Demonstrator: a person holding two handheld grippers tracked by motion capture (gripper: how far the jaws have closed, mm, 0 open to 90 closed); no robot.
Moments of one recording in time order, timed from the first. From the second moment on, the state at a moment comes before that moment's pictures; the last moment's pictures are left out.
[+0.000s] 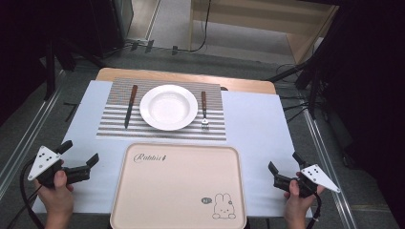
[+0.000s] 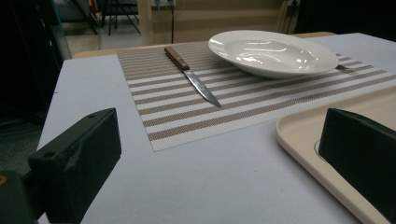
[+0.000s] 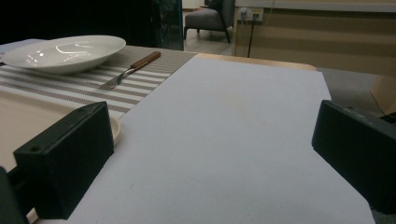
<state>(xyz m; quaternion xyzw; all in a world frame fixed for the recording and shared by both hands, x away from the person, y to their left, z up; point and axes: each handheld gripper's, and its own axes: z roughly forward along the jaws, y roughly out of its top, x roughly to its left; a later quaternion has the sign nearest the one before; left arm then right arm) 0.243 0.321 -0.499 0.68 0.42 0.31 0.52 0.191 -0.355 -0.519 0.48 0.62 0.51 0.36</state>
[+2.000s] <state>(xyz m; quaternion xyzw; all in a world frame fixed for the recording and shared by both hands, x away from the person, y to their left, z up) 0.289 0.250 -0.450 0.75 0.38 0.28 0.47 0.192 -0.350 -0.521 0.47 0.63 0.50 0.36</state>
